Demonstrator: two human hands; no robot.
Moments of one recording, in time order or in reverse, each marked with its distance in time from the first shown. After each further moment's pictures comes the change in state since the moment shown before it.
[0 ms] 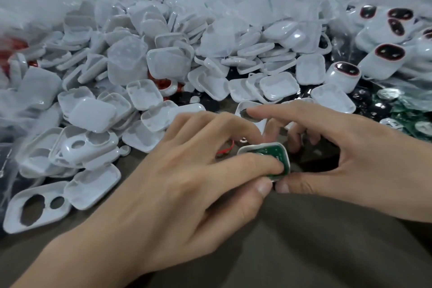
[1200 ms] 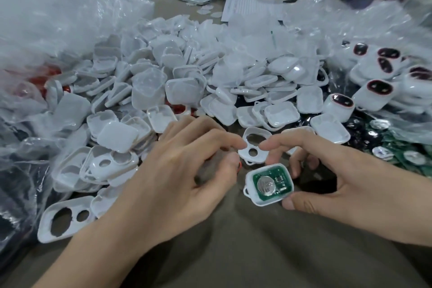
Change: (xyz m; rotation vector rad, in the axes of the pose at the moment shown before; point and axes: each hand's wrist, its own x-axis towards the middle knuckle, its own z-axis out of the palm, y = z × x) left_hand 0.005 -0.021 -0.003 -0.069 0.222 -0.213; right_hand -0.002 -0.001 -0.004 0.082 -0.068 0.085
